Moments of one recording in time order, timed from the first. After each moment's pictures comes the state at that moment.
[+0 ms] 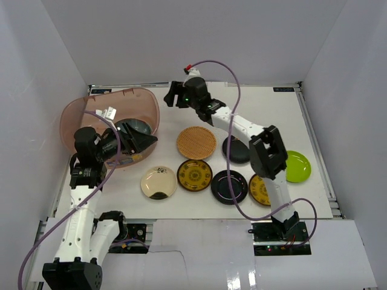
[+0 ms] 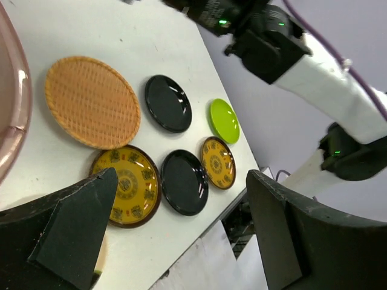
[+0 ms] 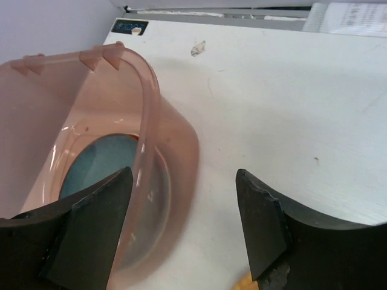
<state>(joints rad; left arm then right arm) 0.03 0.79 0.80 -0.20 0.82 -0.65 0.72 2.24 1.99 -0.03 0.02 0.50</state>
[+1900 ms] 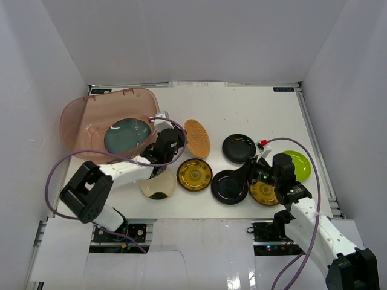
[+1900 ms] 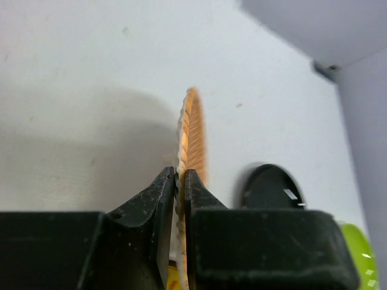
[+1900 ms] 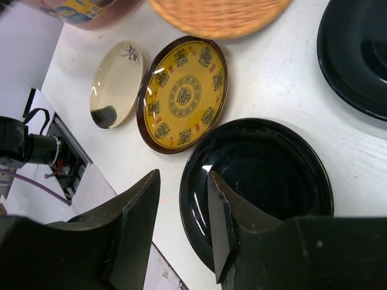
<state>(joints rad) -0.71 1.56 0.74 0.46 -0.48 -0.78 0.34 0.66 0.28 -0.04 -0.59 0.48</state>
